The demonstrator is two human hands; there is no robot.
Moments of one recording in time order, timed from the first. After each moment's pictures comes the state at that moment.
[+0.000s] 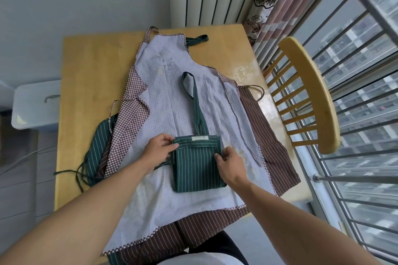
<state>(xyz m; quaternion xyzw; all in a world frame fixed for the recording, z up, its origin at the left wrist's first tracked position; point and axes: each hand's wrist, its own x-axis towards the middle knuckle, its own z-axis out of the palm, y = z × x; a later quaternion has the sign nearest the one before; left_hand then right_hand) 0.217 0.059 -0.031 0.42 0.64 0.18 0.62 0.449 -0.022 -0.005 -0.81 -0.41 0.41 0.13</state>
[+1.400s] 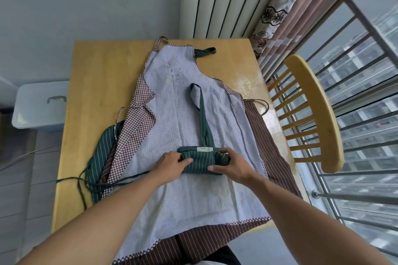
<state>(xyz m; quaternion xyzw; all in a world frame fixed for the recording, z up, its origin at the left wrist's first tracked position) 0.230 0.053 -0.019 0.58 0.60 0.03 0.54 0.480 0.021 -0.001 -0.69 -0.47 0.54 0.10</state>
